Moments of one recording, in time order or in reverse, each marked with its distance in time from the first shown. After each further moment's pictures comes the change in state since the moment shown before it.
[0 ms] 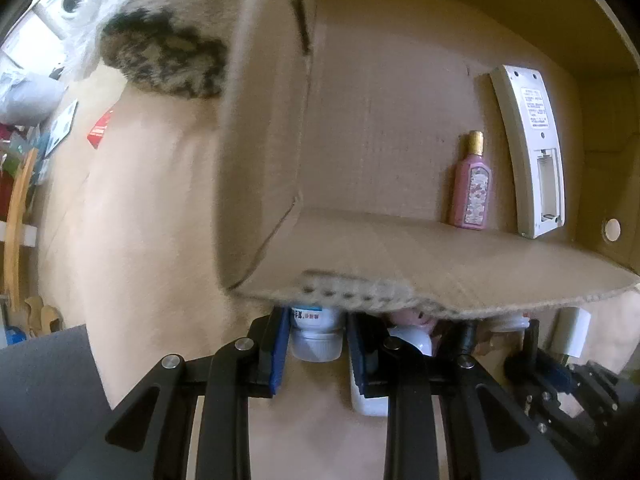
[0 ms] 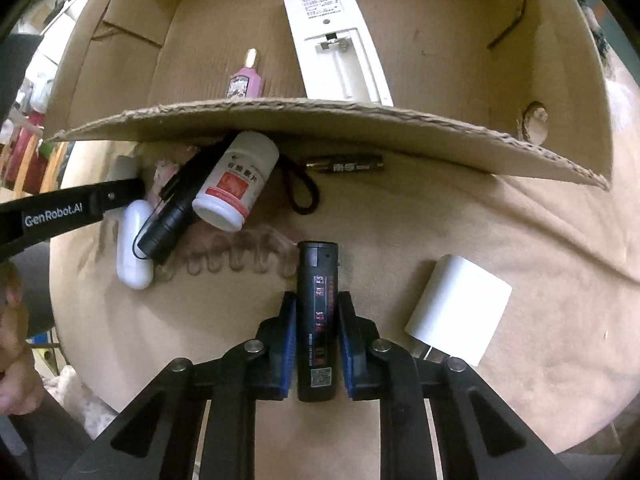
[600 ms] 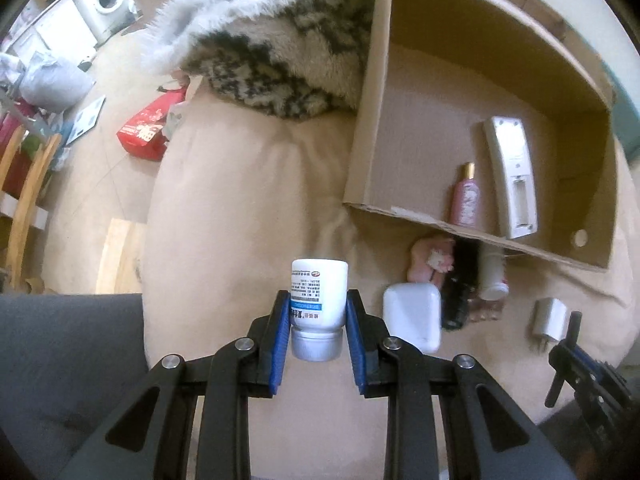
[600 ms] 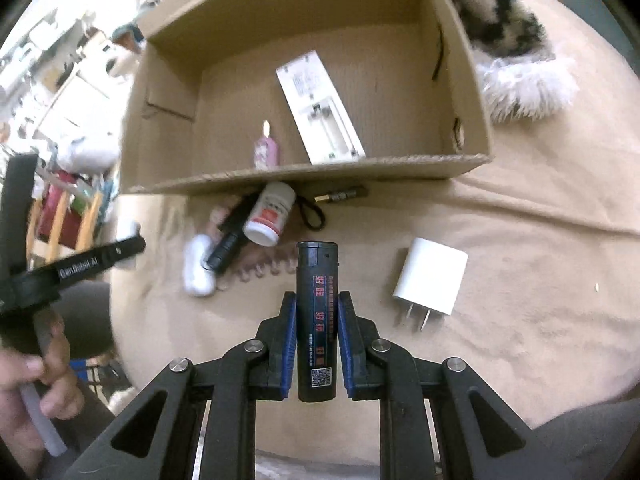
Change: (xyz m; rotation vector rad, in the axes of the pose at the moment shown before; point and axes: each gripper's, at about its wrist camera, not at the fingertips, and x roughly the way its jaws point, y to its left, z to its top) left arm -0.070 0.041 -0.048 -0.092 -0.130 -0.017; right arm -0.081 -0.036 -0.032 0.121 -0.200 0.126
